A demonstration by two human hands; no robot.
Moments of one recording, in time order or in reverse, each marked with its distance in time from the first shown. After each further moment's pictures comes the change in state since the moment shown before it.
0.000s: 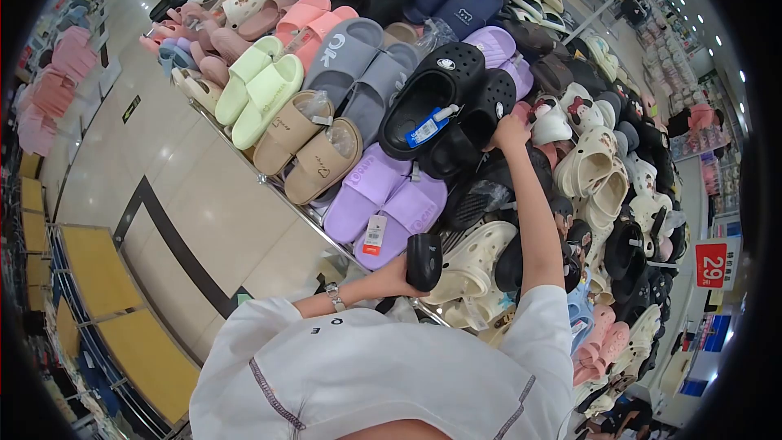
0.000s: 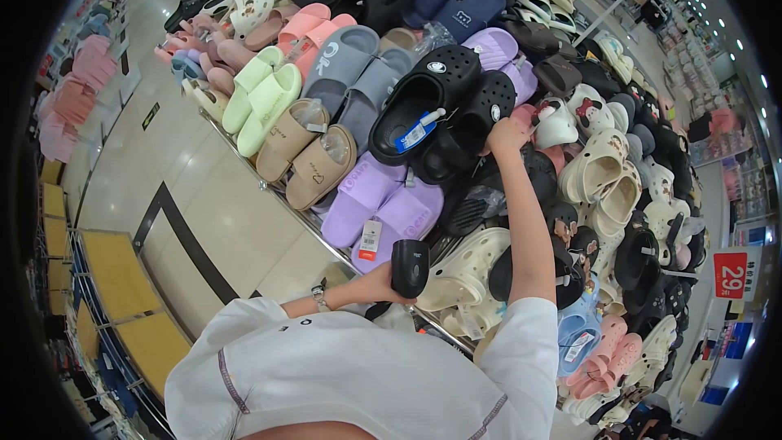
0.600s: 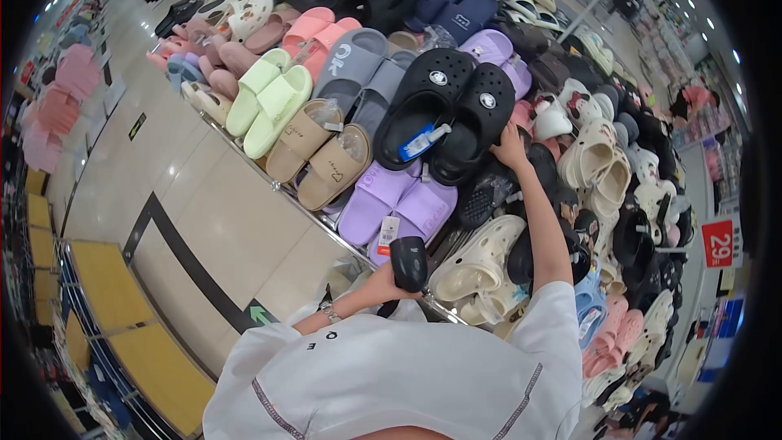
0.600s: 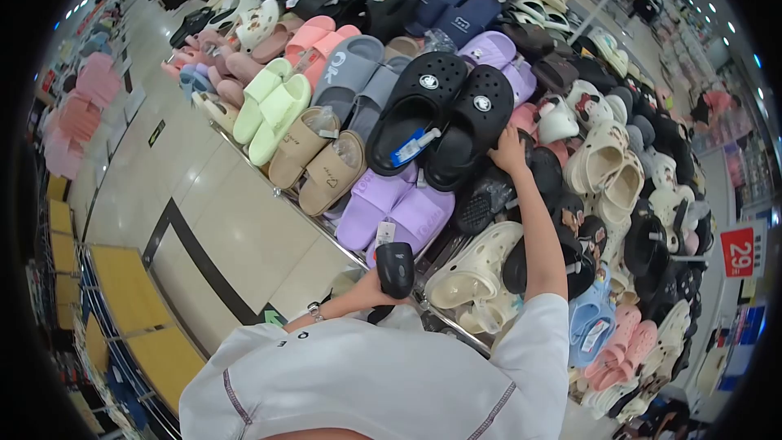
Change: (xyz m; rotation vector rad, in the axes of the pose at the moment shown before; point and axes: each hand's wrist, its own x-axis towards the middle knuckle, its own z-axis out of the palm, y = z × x) left_hand -0.040 -0.017 -0.014 0.030 0.146 0.055; right_hand -0.003 0.027 0.069 0.379 0.336 -0.373
